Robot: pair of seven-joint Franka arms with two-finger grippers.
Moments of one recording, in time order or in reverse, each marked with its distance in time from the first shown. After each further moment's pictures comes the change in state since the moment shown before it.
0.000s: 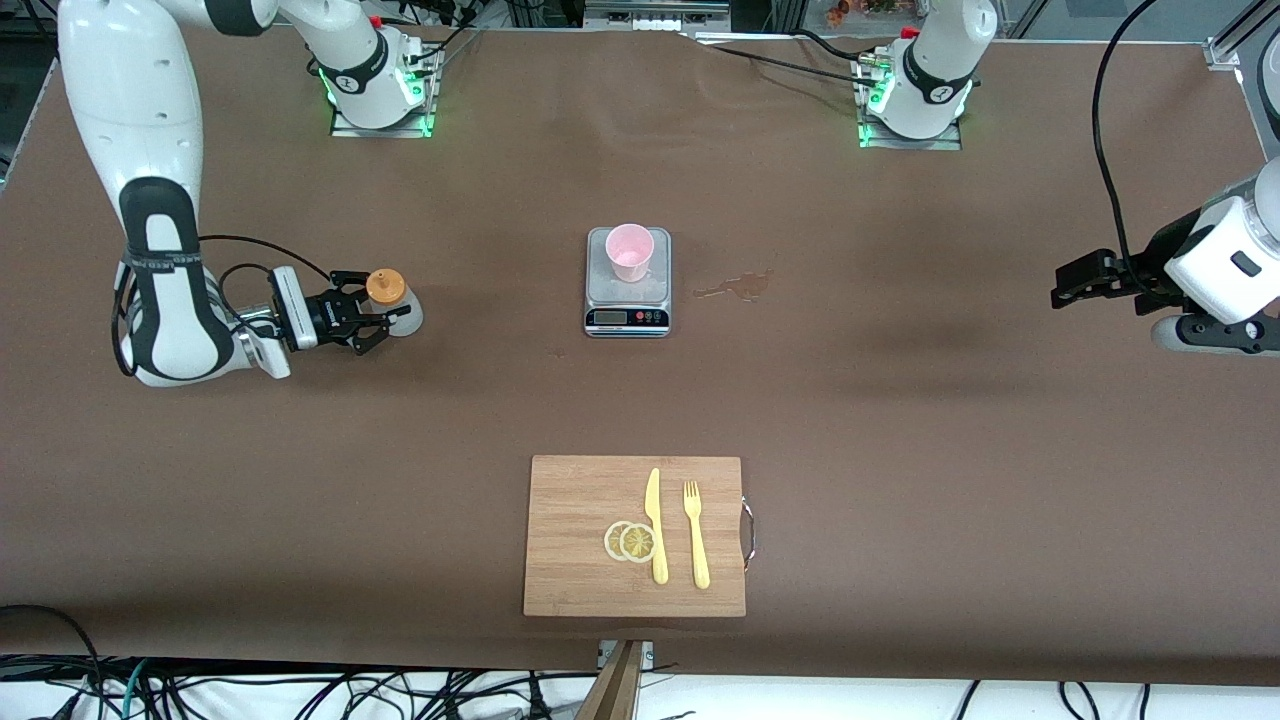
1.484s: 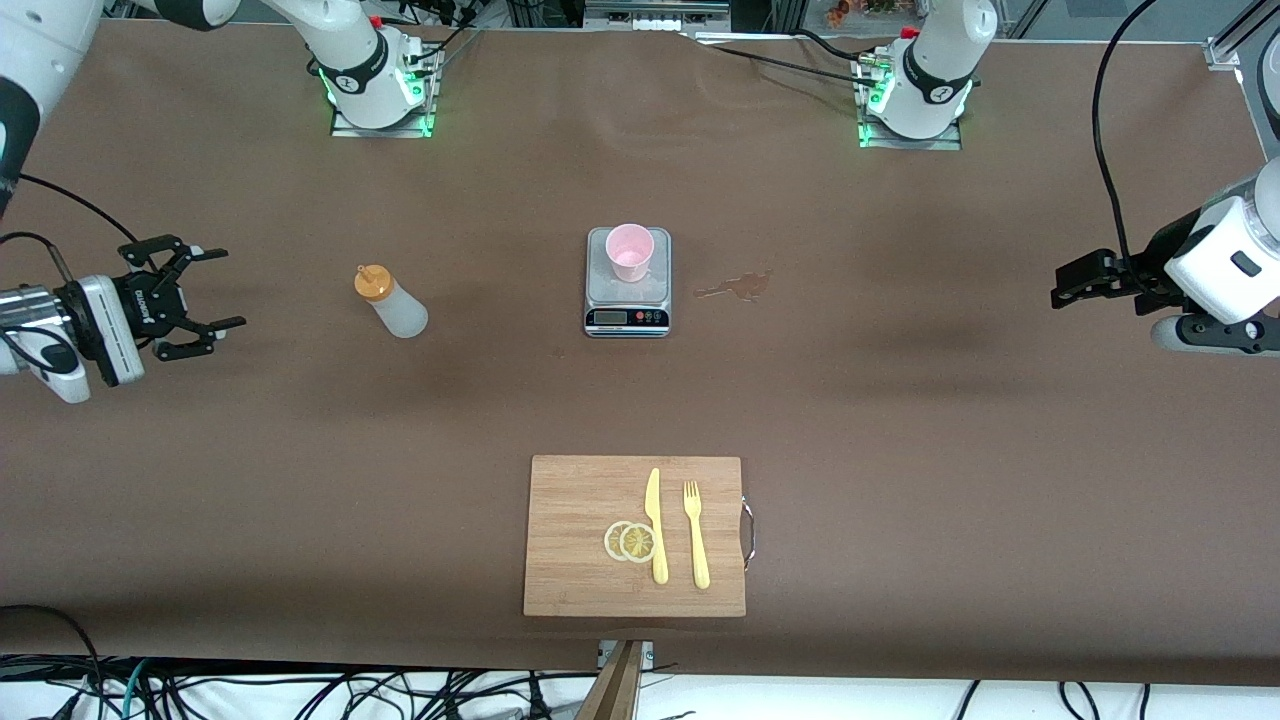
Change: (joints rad) left arm 0.000 0.000 0.000 0.000 0.000 0.000 0.000; right arm 0.018 -0.128 -0.252 0.537 -0.323 -0.351 1.053
